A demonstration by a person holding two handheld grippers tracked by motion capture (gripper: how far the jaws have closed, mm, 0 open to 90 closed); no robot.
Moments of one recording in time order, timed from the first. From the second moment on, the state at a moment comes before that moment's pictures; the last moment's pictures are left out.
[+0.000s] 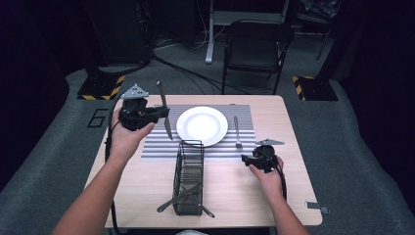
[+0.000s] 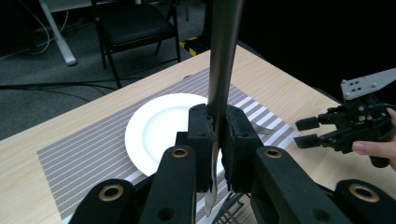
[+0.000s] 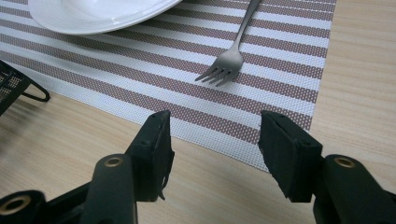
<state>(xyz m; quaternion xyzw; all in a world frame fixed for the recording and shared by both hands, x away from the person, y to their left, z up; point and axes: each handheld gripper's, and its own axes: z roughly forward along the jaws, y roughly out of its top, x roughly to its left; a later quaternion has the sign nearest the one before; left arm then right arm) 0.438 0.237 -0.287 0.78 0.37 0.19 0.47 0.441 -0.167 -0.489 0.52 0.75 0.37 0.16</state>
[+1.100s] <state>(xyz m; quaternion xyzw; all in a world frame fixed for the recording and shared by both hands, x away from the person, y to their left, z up) 0.475 0.280 -0.340 0.73 0.45 0.22 0.46 0.441 -0.167 -0.490 0.52 0.75 0.37 0.16</state>
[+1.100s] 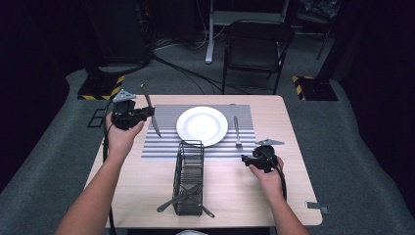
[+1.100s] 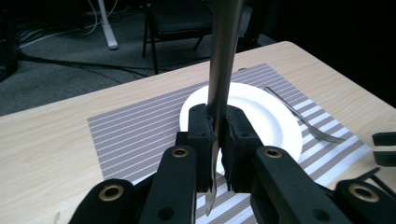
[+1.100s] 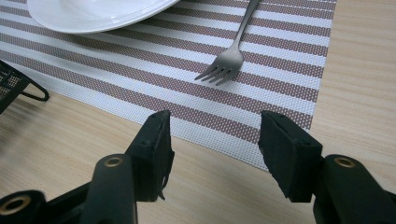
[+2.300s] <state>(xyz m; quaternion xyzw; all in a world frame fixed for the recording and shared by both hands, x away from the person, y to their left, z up) 0.486 0.293 -0.402 0.72 0.50 0.21 0.43 0.441 -0.167 -0.491 0.53 0.75 0.37 0.16</state>
